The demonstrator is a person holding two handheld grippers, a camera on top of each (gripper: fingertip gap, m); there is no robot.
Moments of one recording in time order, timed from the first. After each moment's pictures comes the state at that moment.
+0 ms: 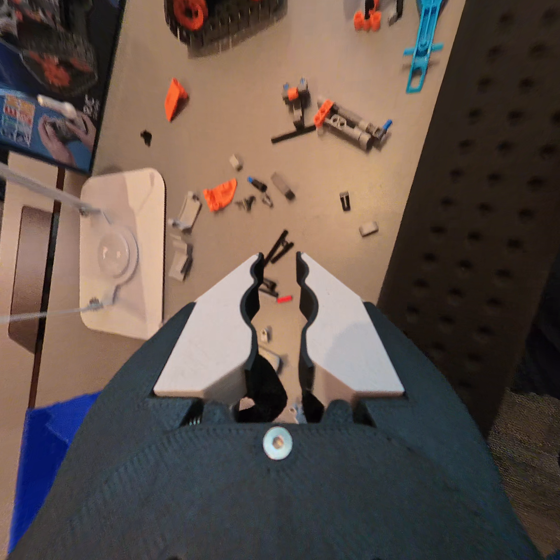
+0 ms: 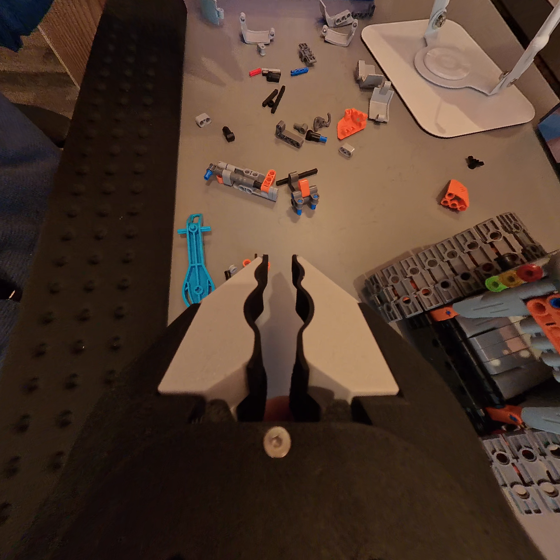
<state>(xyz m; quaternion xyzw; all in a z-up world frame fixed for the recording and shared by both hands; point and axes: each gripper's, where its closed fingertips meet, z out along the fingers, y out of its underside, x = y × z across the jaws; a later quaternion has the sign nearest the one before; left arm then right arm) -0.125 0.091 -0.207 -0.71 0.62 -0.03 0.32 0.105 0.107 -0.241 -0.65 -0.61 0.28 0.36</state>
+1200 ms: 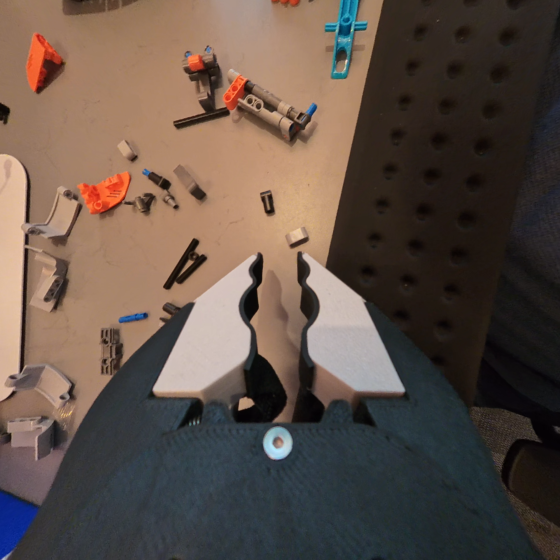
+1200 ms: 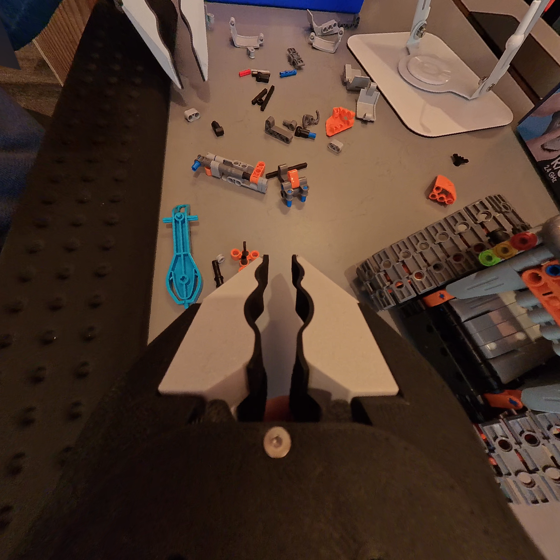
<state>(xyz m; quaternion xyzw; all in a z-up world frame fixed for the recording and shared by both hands) -0.100 0.052 -0.274 -0.72 0.62 -0.13 0.28 0.113 0.114 -0.250 -0.64 -0.60 0.28 0.38</state>
